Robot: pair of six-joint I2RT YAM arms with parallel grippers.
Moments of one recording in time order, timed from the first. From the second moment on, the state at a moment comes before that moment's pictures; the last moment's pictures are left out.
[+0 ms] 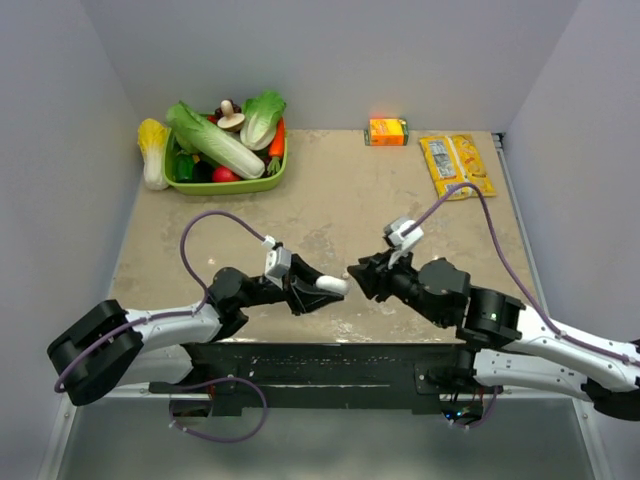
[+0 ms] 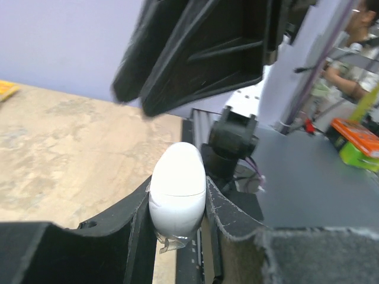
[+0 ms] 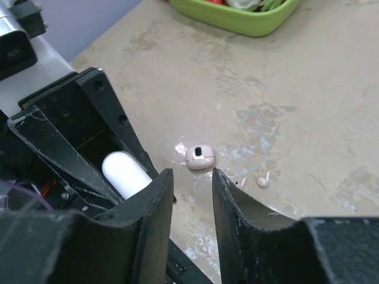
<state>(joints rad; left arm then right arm) -0.86 1.22 0.31 1.23 0.66 -0.43 1.19 0.81 0.88 -0.33 0.38 0.30</state>
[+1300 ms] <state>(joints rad) -0.60 2.13 1.15 0.53 0.24 -0.61 1.19 0.80 0.63 -0.22 0.53 0.51</state>
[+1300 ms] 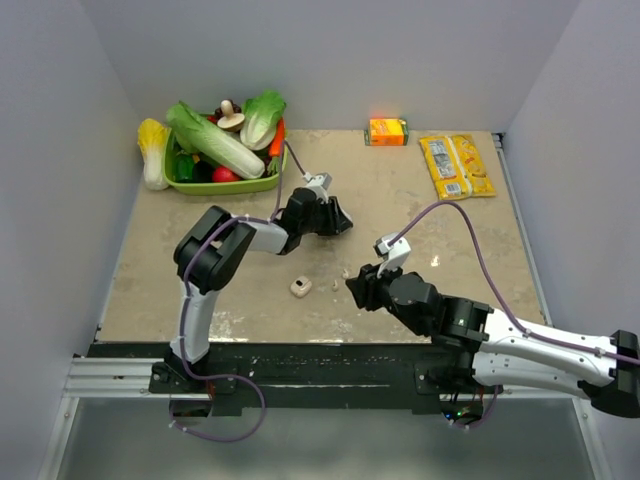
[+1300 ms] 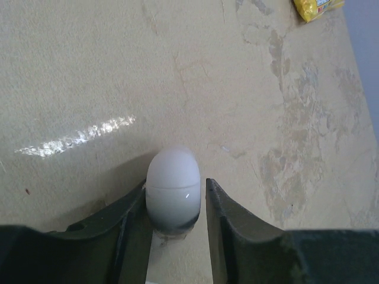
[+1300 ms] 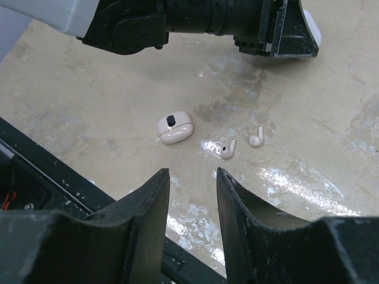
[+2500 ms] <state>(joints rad) -0.67 0.87 0.13 0.34 -0.28 -0.79 1.19 1.30 0.60 0.03 0.41 0.48</state>
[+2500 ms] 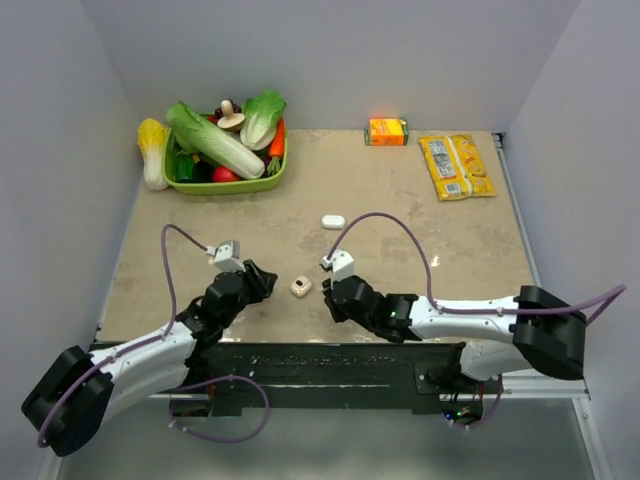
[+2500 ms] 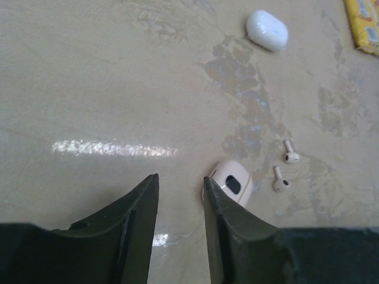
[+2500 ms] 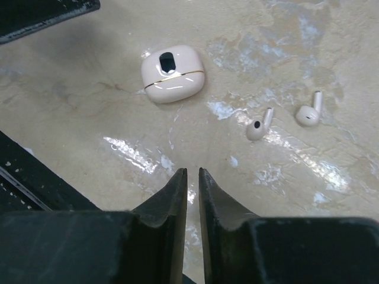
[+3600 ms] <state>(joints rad) -0.78 1.34 0.16 0.67 -0.19 -0.78 1.19 1.26 0.60 0.06 0.35 0.50</state>
